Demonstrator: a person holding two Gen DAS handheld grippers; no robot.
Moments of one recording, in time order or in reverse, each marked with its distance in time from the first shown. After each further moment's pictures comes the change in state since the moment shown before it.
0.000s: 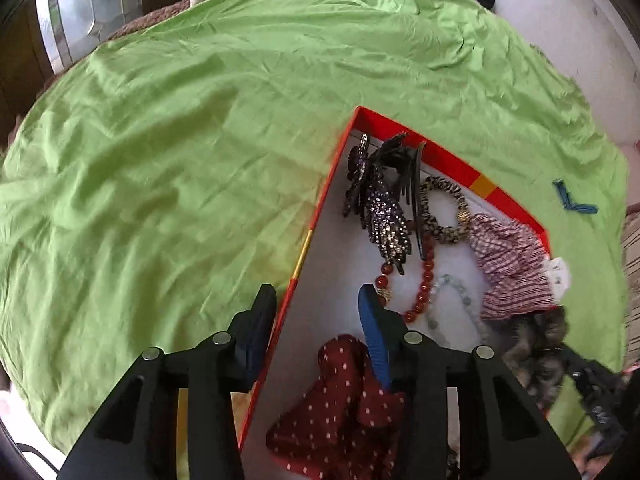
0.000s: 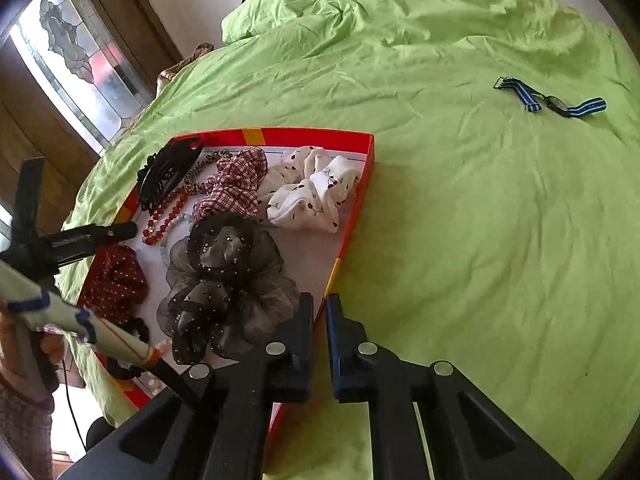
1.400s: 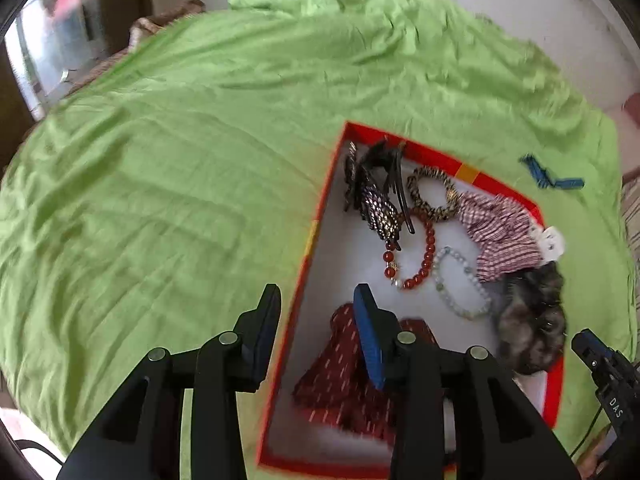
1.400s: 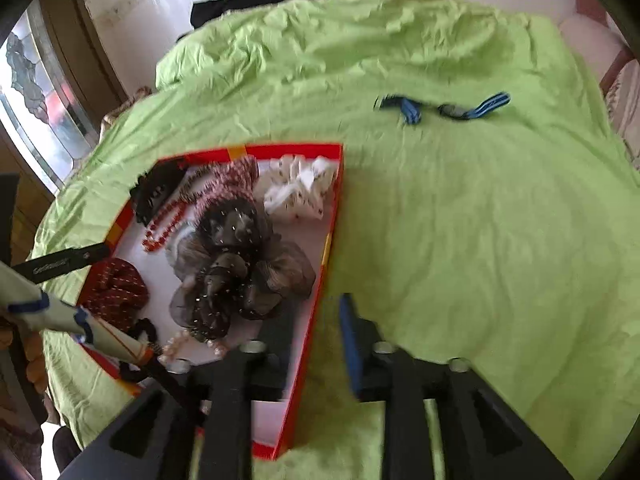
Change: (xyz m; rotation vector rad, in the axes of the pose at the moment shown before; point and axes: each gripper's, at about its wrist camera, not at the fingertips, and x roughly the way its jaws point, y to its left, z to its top) left arm -0.009 -0.105 -0.008 0.083 -0.081 0.031; right arm -0.062 -0.078 -0.012 0.091 -0.123 -0.183
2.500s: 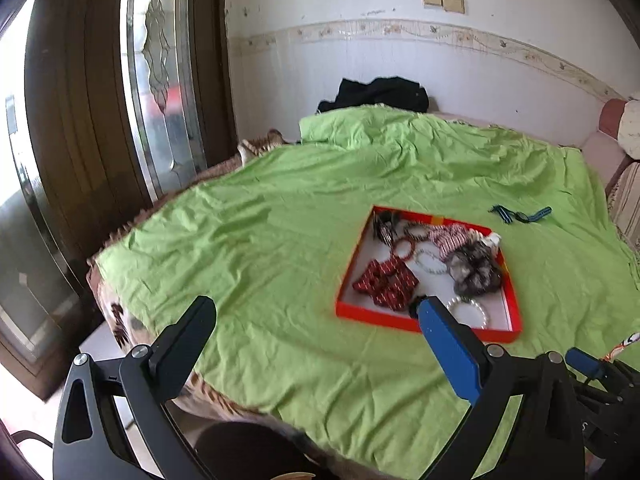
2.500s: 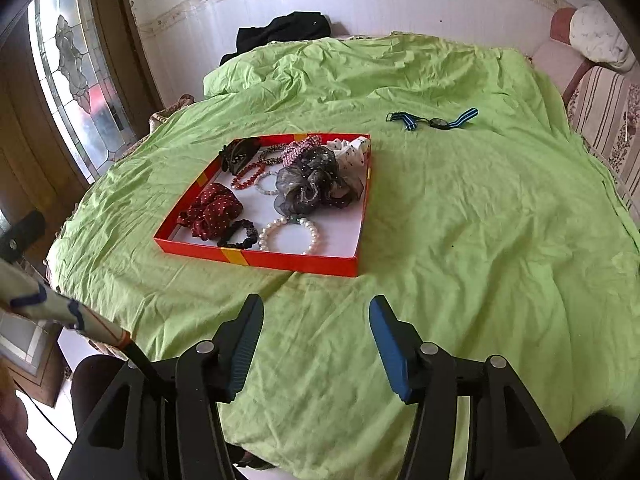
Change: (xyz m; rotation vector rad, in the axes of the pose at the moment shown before) left arm -0.215 -0.018 -0.164 0.023 -0.439 0.207; right arm -0.122 0.064 -0.124 -0.035 -0.110 -0.002
